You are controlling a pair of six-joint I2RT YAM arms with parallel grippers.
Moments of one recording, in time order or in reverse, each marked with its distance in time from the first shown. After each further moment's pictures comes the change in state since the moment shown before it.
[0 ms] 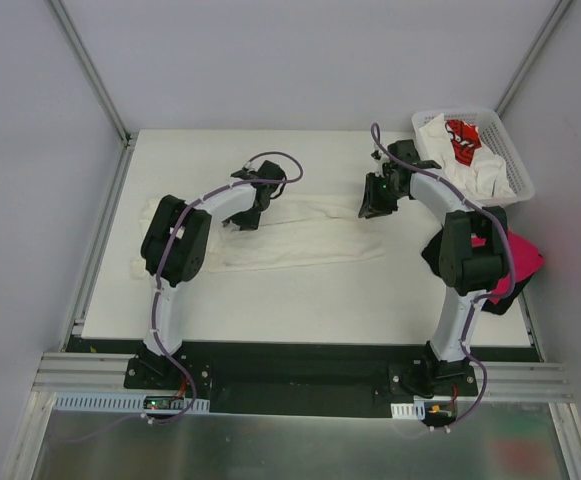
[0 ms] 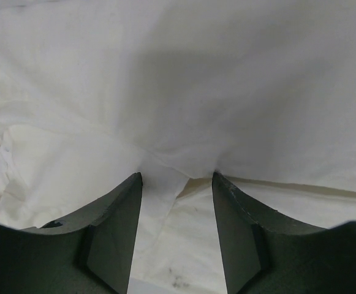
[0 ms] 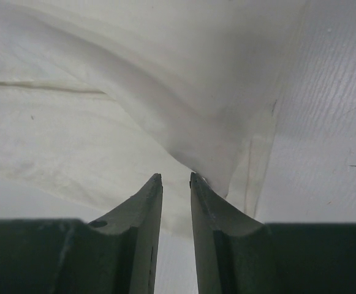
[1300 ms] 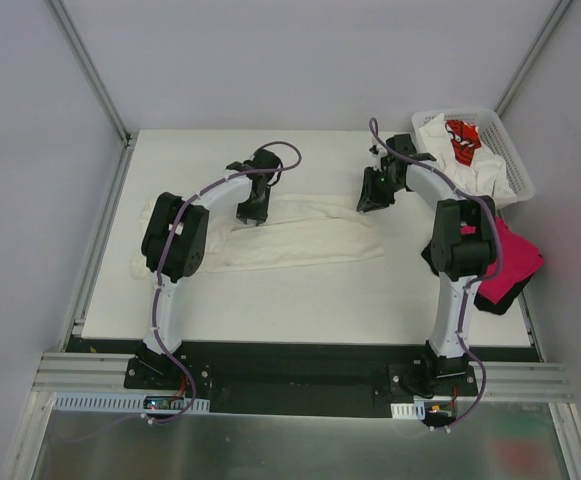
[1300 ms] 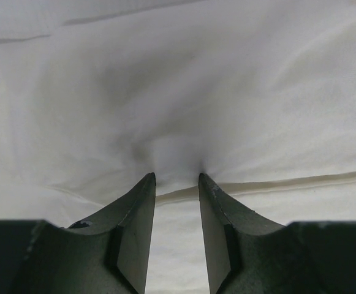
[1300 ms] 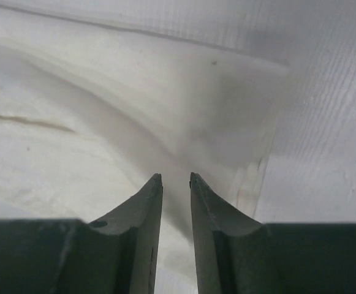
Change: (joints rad) left arm 0.043 0.055 0.094 0.050 0.344 0.011; right arm -0.024 0.180 0.166 -0.012 -0.034 -0.013
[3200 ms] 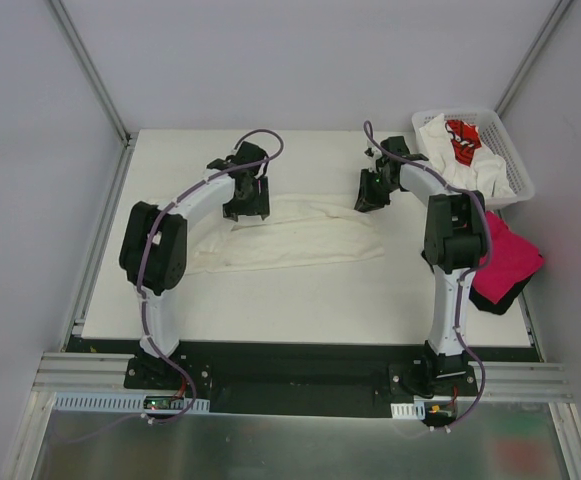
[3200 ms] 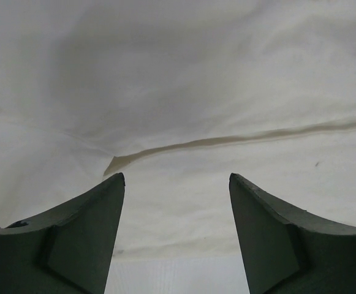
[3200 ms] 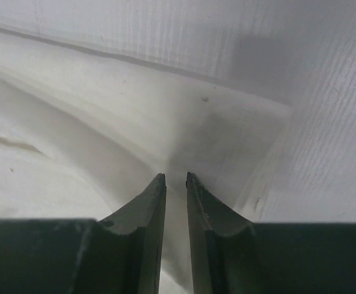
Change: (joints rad) left arm 0.036 -0.196 -0.124 0.021 0.101 -0.158; right arm 0.010 0.074 0.060 0.002 0.010 -0.002
